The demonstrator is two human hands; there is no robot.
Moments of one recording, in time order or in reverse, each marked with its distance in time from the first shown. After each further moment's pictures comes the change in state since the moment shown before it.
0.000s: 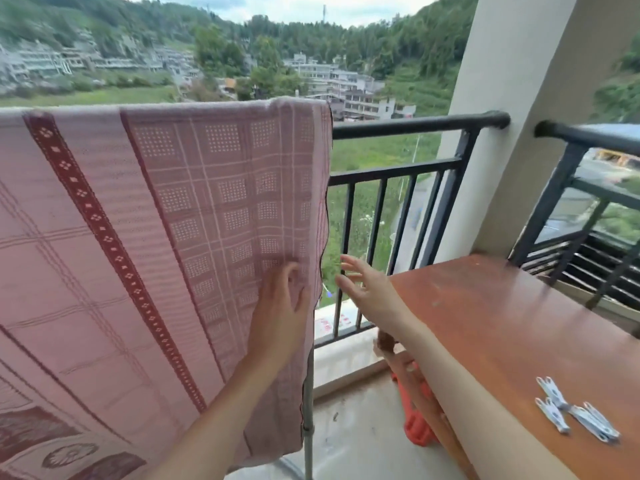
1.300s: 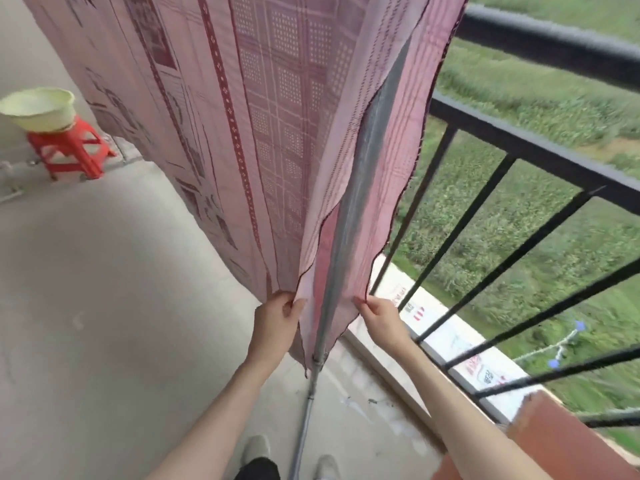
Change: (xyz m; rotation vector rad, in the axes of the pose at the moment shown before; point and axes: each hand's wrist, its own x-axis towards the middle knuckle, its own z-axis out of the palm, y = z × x) left_hand -0.062 -0.004 0.161 0.142 0.777 -1.135; right_hand 0.128 0.177 0.093 0.040 -1.042 -0.320
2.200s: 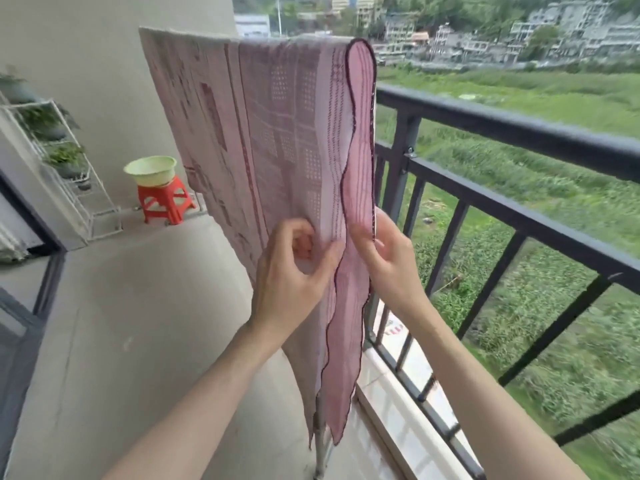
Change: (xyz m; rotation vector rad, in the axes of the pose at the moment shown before) left_hand -0.001 0.179 -0.027 -0.031 0.528 0.659; right_hand 0.009 -0.154 -0.115 0.433 -0.008 -0.796
